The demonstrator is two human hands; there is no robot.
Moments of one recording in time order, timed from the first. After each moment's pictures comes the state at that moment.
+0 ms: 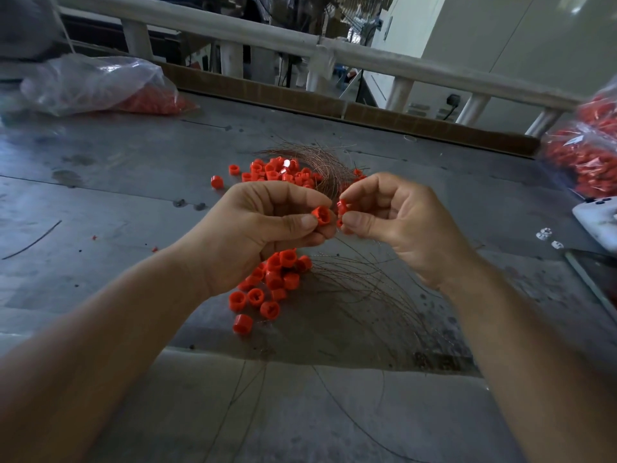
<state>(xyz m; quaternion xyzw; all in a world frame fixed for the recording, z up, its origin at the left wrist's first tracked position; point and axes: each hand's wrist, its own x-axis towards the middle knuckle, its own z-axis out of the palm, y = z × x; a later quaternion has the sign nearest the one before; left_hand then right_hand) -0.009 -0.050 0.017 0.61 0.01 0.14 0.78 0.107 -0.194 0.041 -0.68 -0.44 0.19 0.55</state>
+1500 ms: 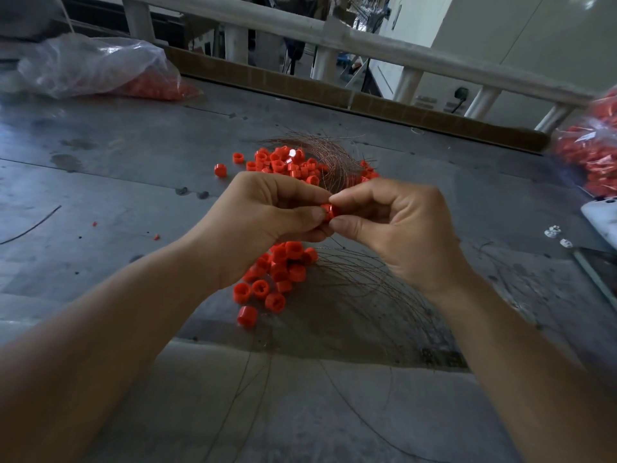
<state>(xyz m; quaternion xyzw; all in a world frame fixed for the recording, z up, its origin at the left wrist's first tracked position) -0.008 -0.055 0.018 0.66 0.08 0.18 0.72 0.093 -0.187 0.030 -0.69 -0.51 0.06 0.52</state>
